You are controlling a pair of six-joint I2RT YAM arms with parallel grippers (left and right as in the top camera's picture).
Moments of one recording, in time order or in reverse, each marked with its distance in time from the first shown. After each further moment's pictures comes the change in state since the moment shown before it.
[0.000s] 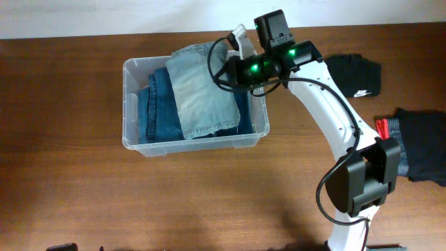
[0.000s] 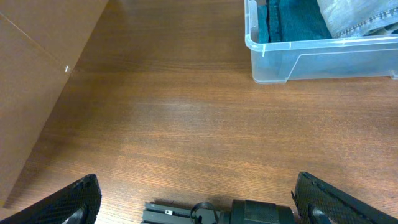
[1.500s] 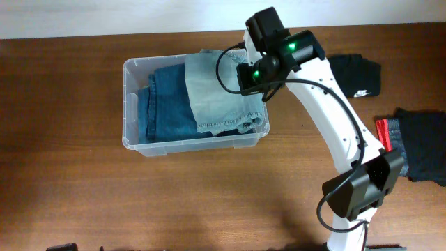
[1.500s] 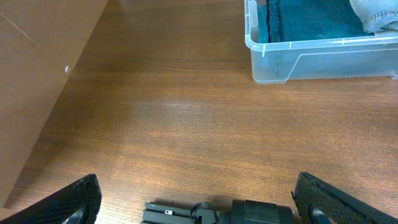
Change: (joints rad) left arm 0.000 0.000 0.000 0.000 0.000 0.000; right arm 0.059 -0.011 0.194 -0.415 0.519 -0.061
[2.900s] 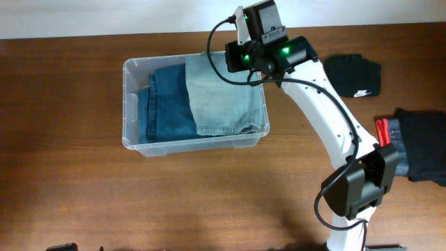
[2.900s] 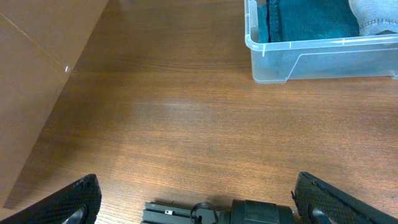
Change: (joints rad) left arm 0.000 0.000 0.000 0.000 0.000 0.000; right arm 0.011 0.012 -0.080 0.485 -0.043 0.006
